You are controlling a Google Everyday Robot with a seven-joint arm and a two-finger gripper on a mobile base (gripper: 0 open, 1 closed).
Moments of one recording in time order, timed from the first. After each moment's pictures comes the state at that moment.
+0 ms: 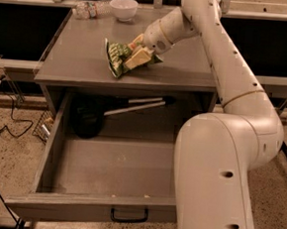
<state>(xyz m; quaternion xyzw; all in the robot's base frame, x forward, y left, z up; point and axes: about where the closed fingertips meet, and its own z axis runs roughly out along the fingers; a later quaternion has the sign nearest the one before) 0.761 0.042 0.854 -0.68 0.61 0.23 0.34</state>
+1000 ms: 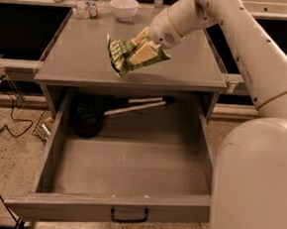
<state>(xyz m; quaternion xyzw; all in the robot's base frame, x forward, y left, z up) 0.703 0.023 0.906 -0.68 0.62 0.22 0.34</state>
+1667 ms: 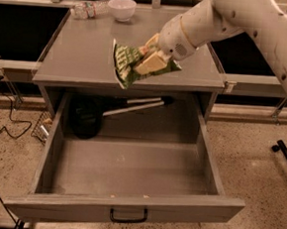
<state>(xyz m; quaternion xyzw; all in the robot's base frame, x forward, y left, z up) 0.638 0.003 0.922 -0.66 0.63 0.19 0.36</state>
